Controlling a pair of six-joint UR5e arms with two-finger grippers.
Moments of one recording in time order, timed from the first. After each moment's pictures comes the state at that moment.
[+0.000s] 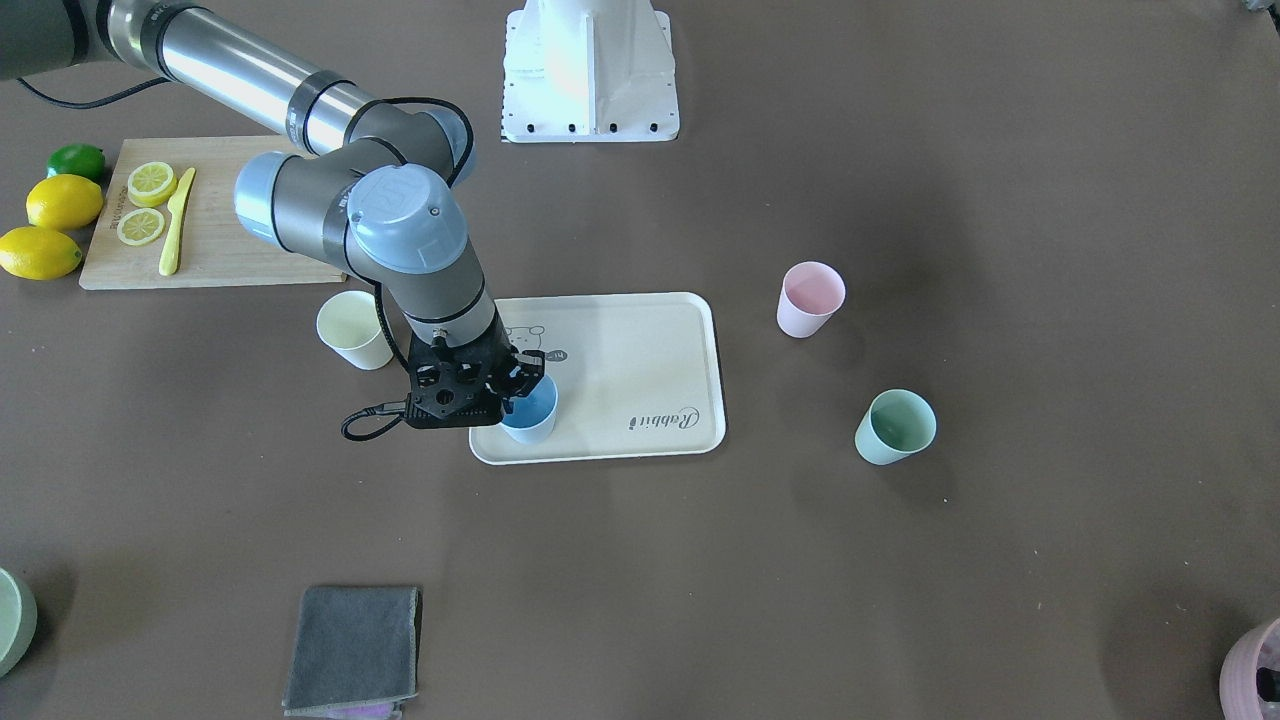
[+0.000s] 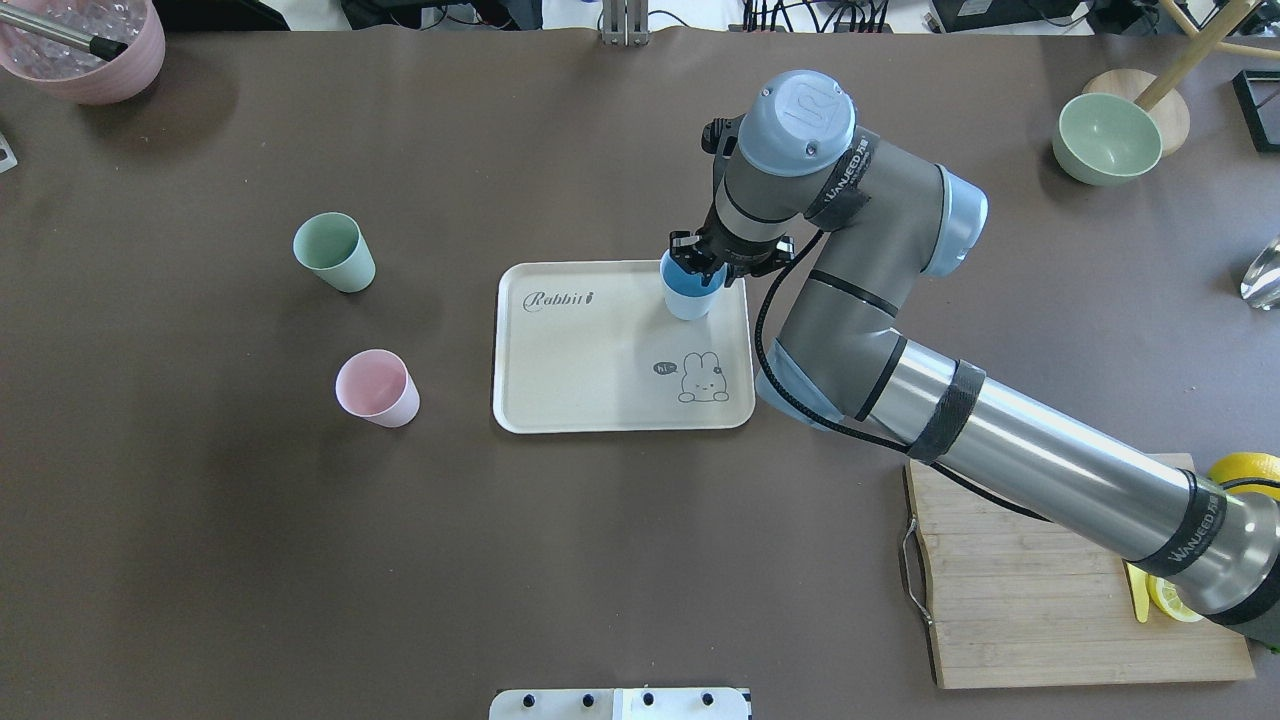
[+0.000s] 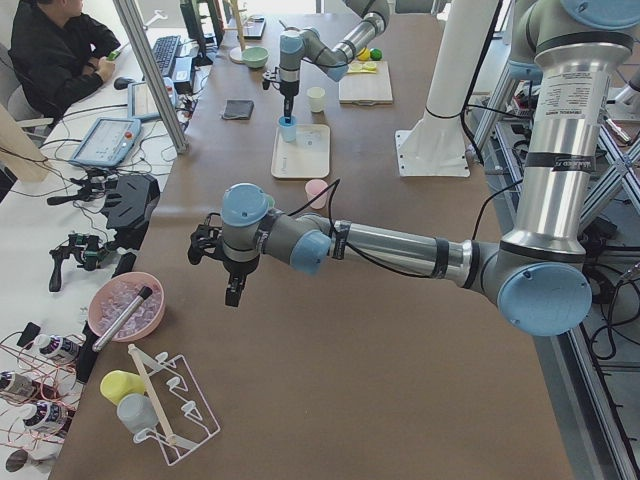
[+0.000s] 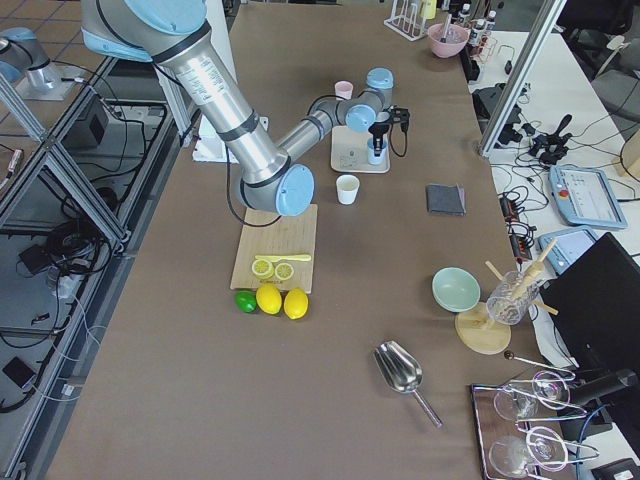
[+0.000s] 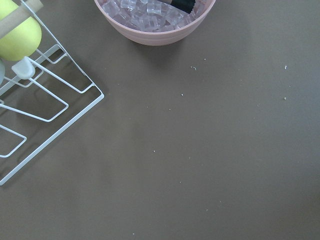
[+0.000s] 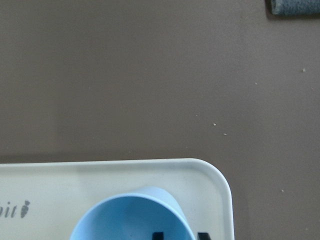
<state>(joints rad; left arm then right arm) -1.47 -1.66 -1.63 -1.85 -2.32 -0.30 0.69 -0.82 1.41 -1.37 1.97 1.12</state>
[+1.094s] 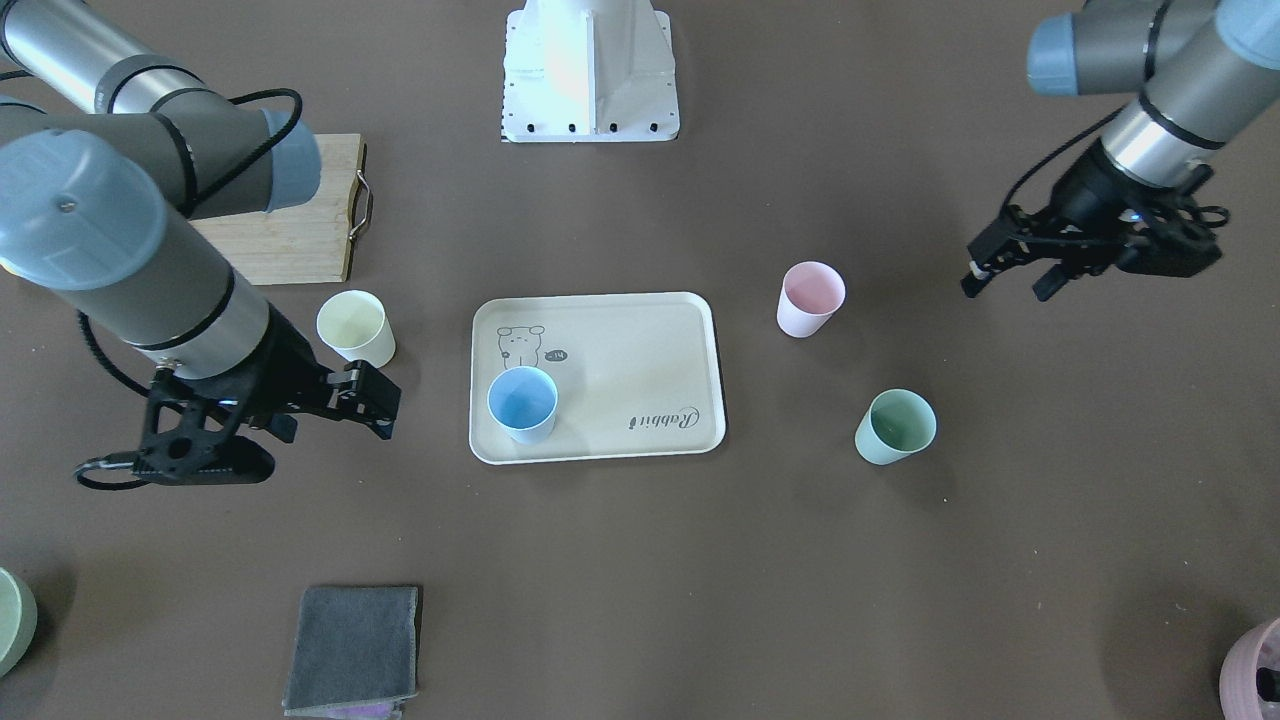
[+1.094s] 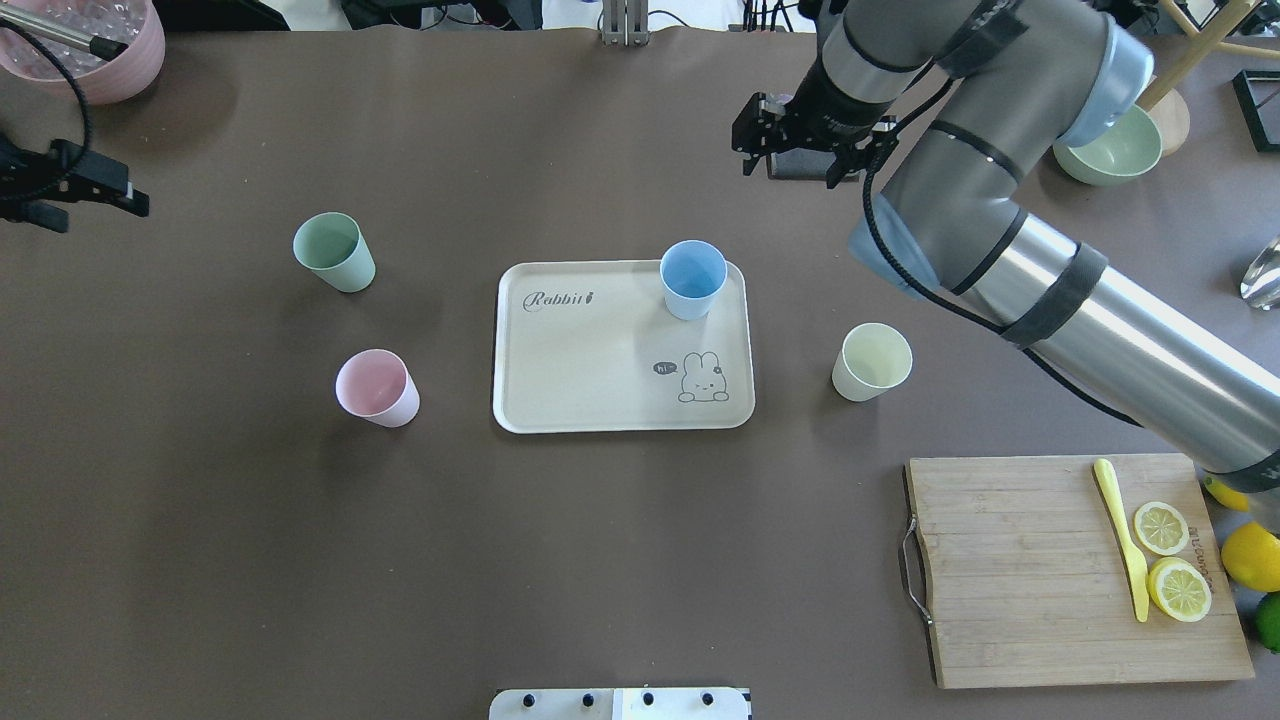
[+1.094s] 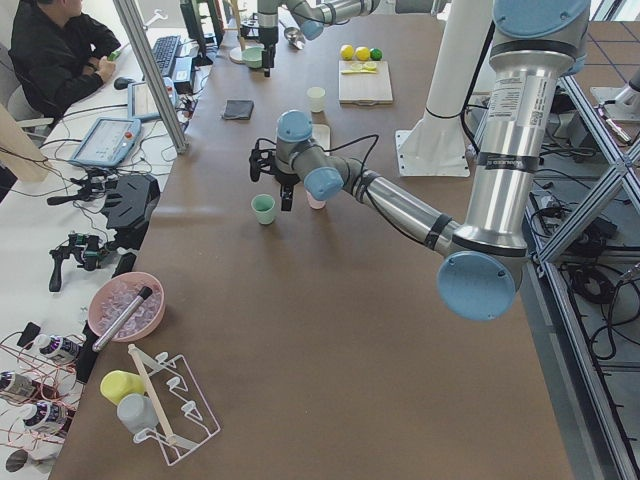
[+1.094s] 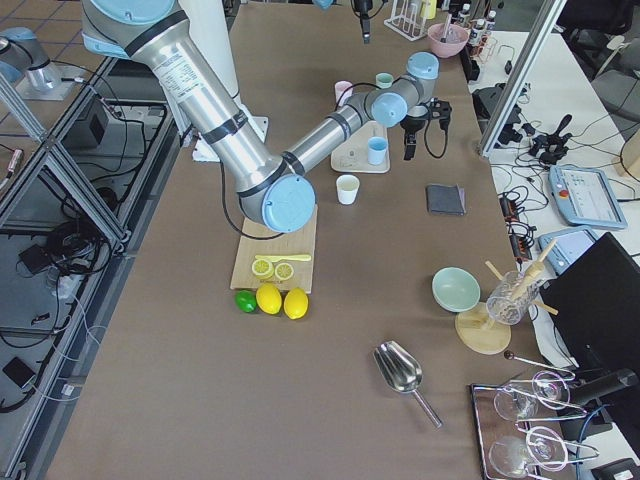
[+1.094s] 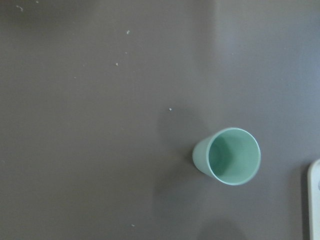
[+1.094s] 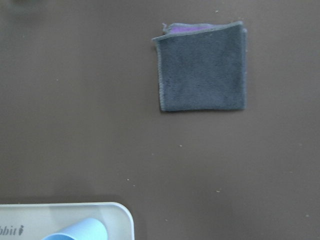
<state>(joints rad) -0.94 -1.70 -1.96 -1.95 -2.15 -1.08 1.01 -0.91 1.55 -1.53 2.25 0.90</state>
